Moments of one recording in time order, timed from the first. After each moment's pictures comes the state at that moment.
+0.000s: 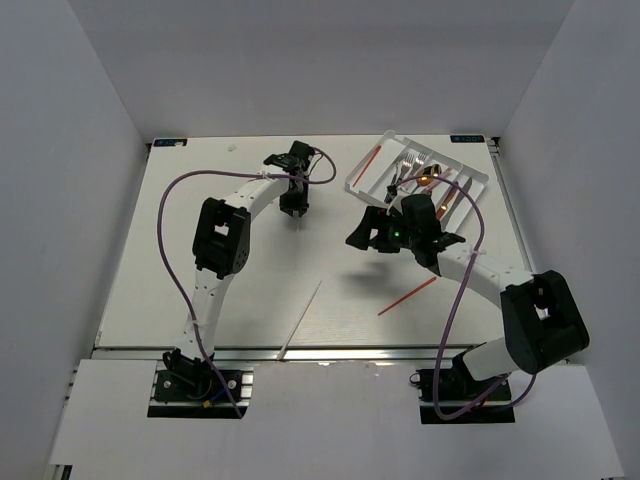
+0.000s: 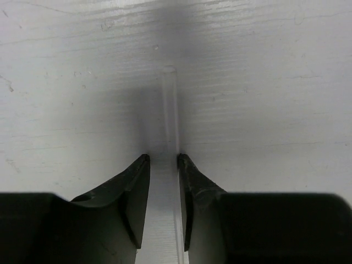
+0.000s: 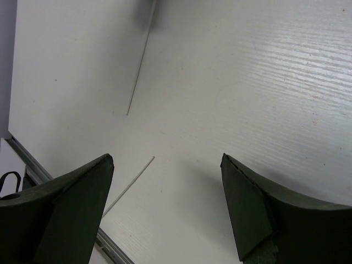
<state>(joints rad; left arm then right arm) -0.45 2.41 2.07 -0.83 -0.13 -0.32 0.46 1.44 0.79 0.06 -0.35 0.53</state>
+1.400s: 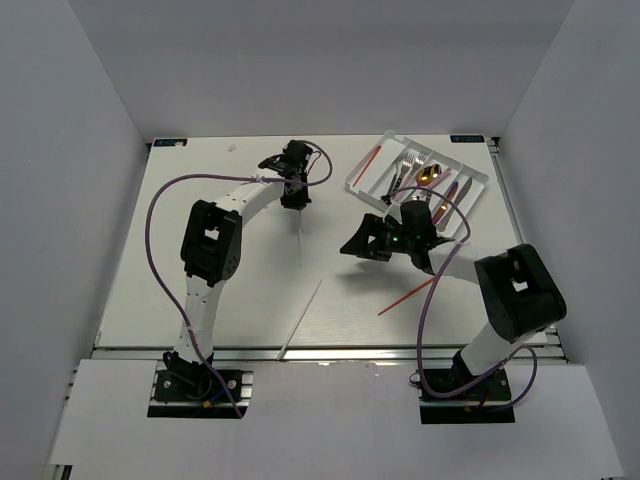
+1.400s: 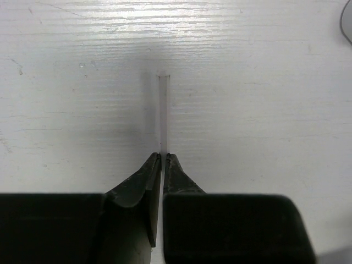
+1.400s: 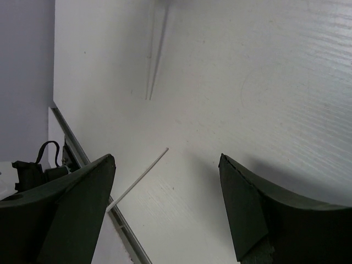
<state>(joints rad) -0.46 2.25 1.88 -0.66 -0.15 -0.45 0.41 1.61 0.73 0.29 -0.63 0.63</state>
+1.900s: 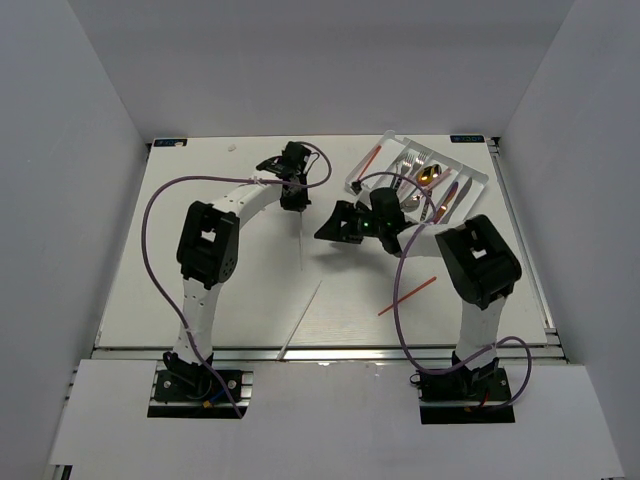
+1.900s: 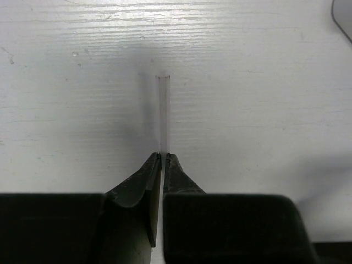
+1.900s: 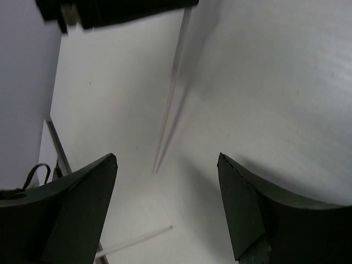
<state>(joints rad) -0.46 2.22 1.82 -0.63 -0.12 -0.45 0.51 1.89 0.94 0.44 -0.60 0.64</state>
